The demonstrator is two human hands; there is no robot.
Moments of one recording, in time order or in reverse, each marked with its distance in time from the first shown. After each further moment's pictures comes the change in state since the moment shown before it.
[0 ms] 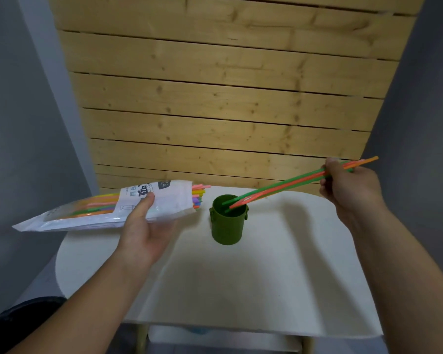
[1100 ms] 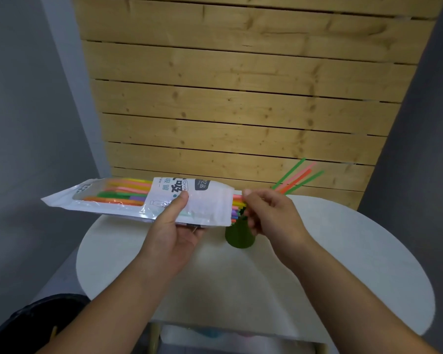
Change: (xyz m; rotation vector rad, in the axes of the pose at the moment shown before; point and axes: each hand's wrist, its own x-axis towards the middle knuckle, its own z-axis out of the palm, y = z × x) left_hand -0.049 -0.006 0.024 0.164 -0.201 0.038; right_hand -0.097 0.041 0.083 -0.129 -0.515 0.006
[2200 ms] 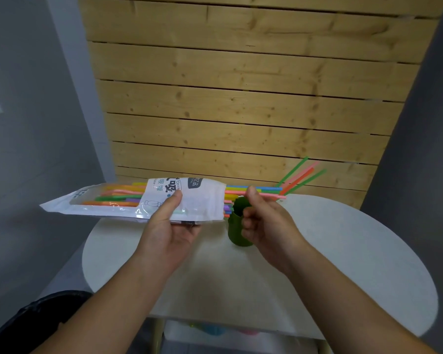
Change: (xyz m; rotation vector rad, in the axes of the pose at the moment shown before) left_hand 0.000 0.010 -0.007 -0.056 0.081 -0.025; right_hand -0.006 0.011 0.010 0.376 -0.131 0.151
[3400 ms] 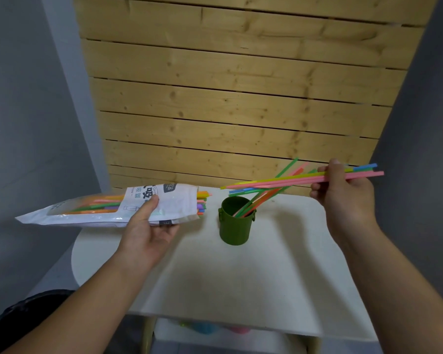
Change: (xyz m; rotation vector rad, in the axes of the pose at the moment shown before) left_hand 0.020 0.007 -0.025 -0.059 0.115 -0.002; right_hand -0.007 -0.073 -0.071 -0.179 0.574 -0.447
